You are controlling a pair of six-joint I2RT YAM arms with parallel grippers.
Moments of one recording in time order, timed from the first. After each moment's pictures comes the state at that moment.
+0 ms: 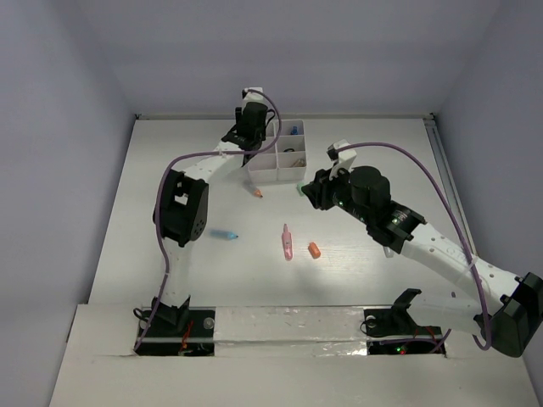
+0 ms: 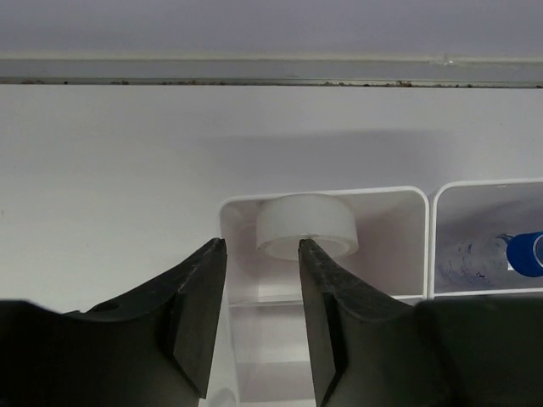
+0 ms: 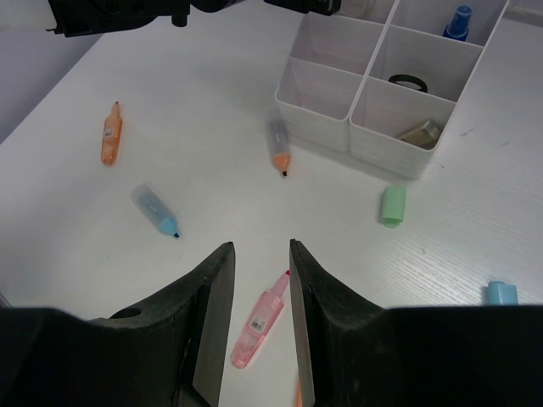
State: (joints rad) left arm -0.46 2.12 1.73 -0.06 -0.46 -0.20; right arm 0.74 1.10 0.93 -0.08 0.08 0.24
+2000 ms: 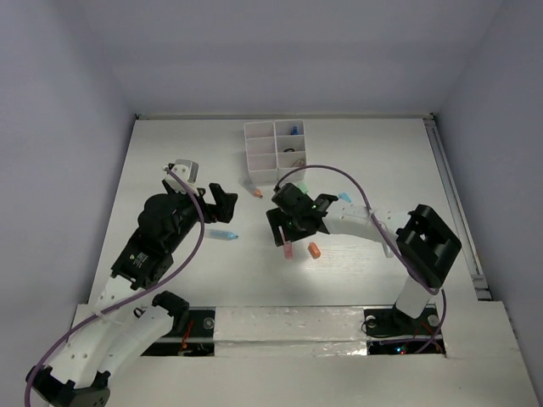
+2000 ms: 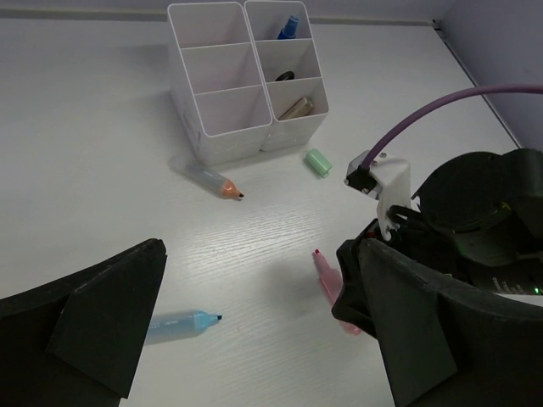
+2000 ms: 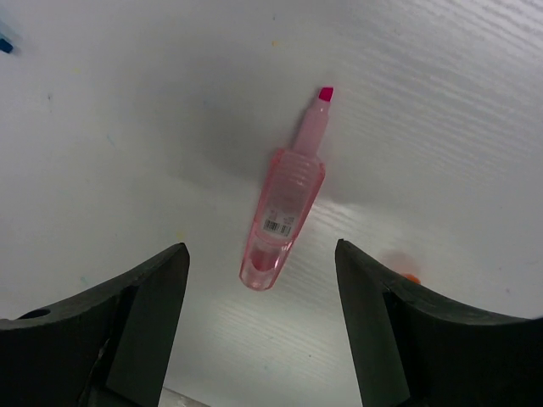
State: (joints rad) left arm -0.50 0.64 0.76 -0.30 -0.06 -0.31; right arm 0.89 1.73 1.17 -0.49 0.10 0.52
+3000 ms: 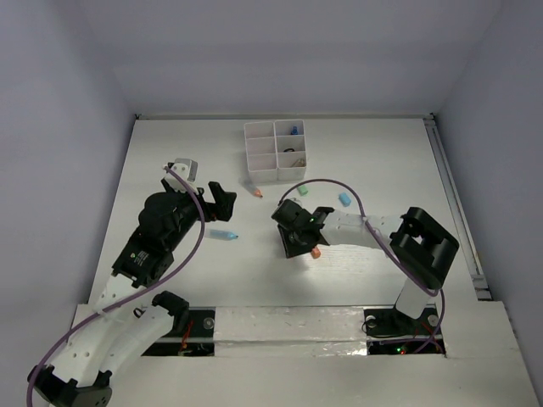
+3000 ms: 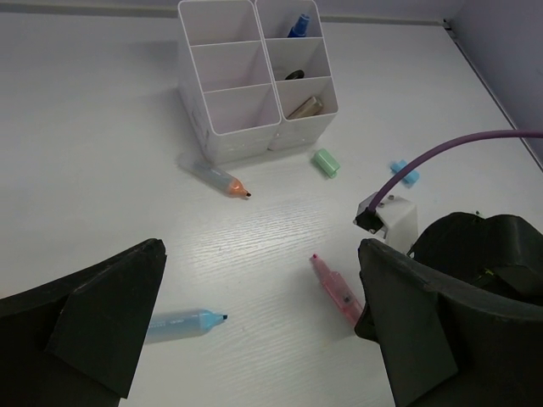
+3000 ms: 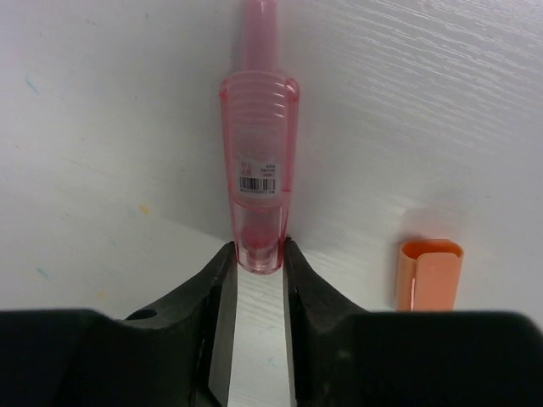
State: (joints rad) left arm -0.48 0.65 0.76 -0.30 -0.06 -0.31; right arm 0.96 1.74 1.06 -0.50 0.12 0.64
